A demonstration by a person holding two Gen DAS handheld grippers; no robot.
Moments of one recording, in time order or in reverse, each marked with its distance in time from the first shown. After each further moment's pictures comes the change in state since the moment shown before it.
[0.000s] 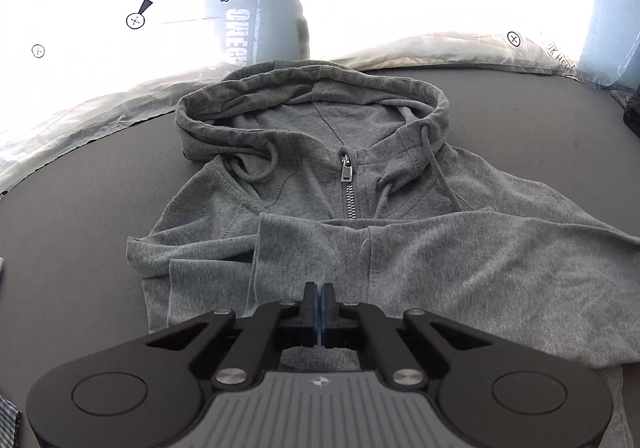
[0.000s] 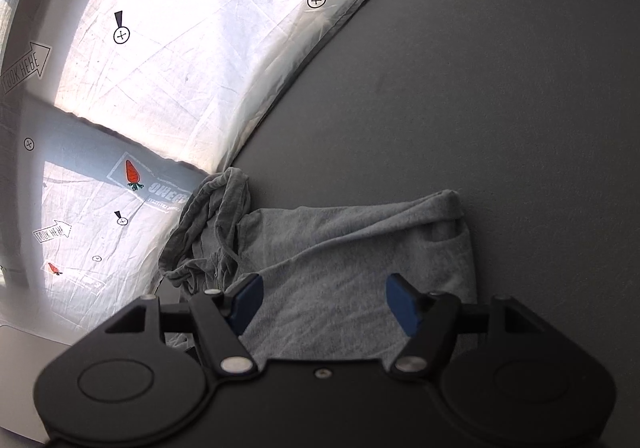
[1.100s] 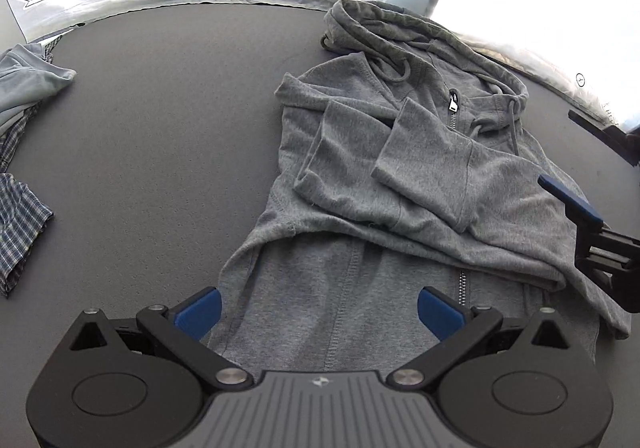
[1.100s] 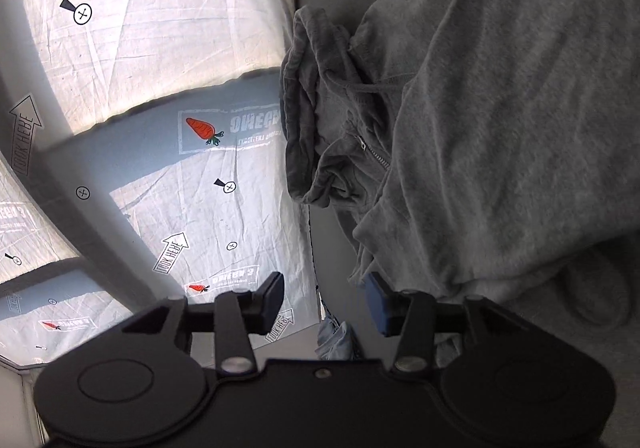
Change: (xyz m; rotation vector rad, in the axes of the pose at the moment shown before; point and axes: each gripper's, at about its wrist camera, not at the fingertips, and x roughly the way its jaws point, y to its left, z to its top) left arm -0.055 0.091 -0.088 -0.355 0.162 -0.027; right arm 0.113 0.084 -0.060 0.552 0.282 0.363
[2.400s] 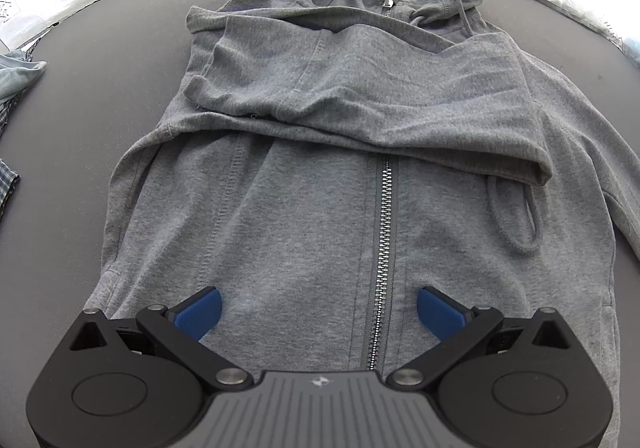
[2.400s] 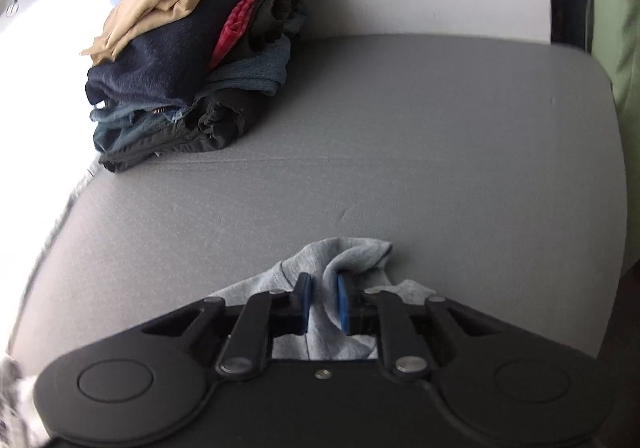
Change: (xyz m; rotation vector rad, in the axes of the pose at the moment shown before) left arm 0.028 -0.091 -0.056 0.094 0.100 0.098; right arm -0.453 -0.132 0.043 -0.139 -1.007 -0.623
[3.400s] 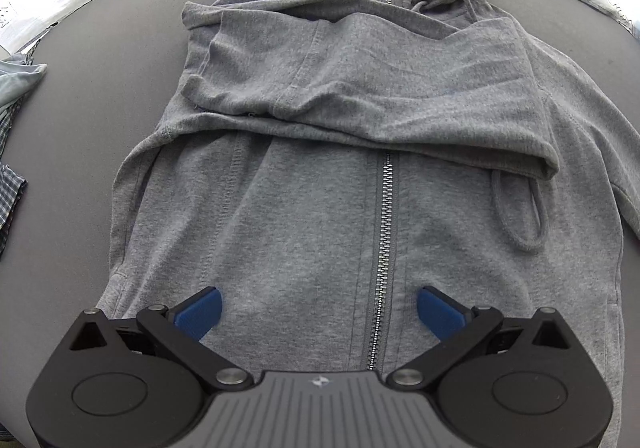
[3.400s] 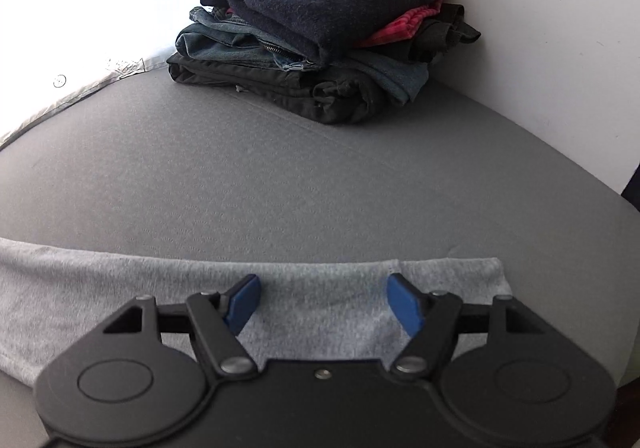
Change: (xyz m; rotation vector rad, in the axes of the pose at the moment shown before) left arm 0.000 -0.005 0.009 0.016 0.069 0.045; right arm 0.032 0.093 -0.057 -0.723 -0.121 -0.231
